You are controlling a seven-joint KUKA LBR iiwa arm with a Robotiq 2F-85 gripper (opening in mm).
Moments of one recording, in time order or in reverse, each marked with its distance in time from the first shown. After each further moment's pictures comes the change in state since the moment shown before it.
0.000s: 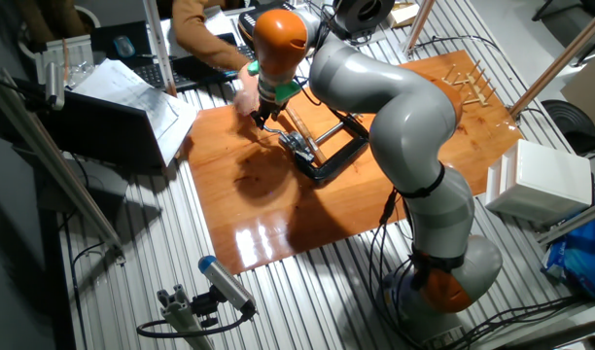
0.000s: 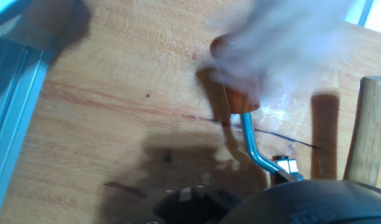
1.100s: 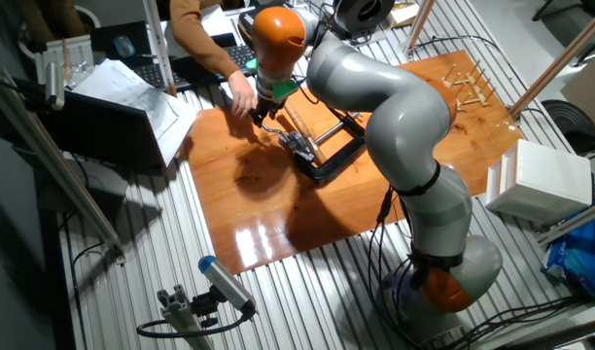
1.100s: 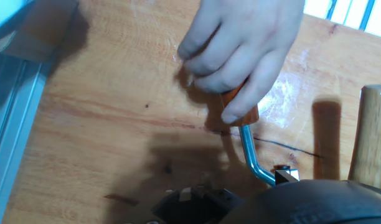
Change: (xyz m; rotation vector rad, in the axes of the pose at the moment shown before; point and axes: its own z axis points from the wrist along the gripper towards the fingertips) arm -0.012 -0.002 0.004 -0.005 -0.021 0.007
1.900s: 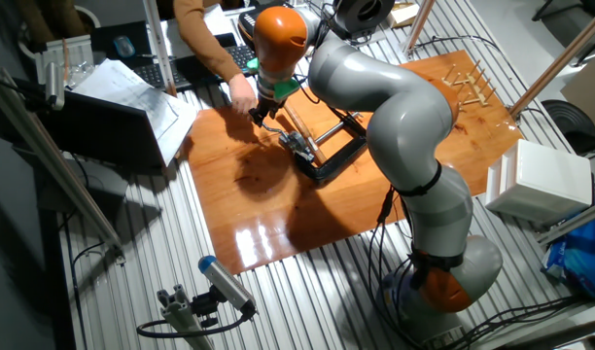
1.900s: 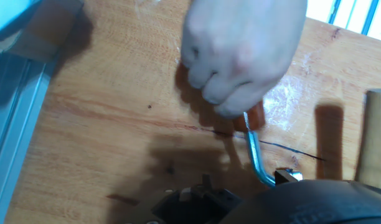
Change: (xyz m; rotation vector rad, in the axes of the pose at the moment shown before) arm -0.001 0.004 0.000 -0.006 -0.005 -0.008
